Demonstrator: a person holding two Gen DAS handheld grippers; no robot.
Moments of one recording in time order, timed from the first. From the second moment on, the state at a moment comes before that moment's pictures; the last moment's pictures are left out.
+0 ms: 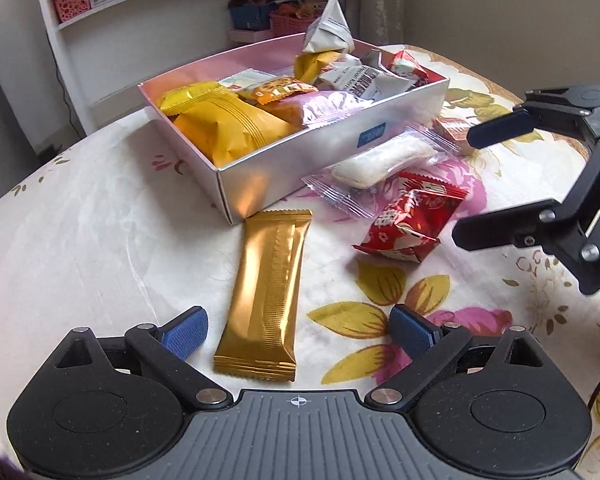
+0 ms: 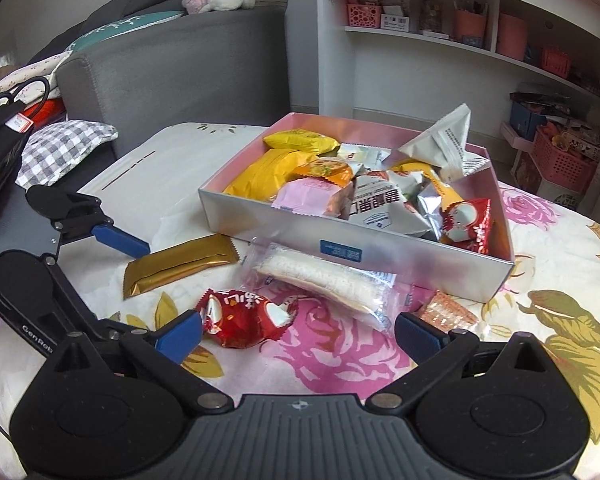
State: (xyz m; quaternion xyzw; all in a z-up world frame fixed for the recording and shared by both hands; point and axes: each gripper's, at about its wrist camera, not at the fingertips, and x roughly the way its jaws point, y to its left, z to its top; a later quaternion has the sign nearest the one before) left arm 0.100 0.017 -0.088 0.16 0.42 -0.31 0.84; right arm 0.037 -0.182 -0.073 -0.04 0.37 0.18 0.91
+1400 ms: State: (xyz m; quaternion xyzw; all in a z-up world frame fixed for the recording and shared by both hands) left arm 0.097 0.037 -0.066 0.08 0.45 -0.25 0.86; right arm 0.049 -0.164 -0.073 -0.05 0.40 0.19 0.89
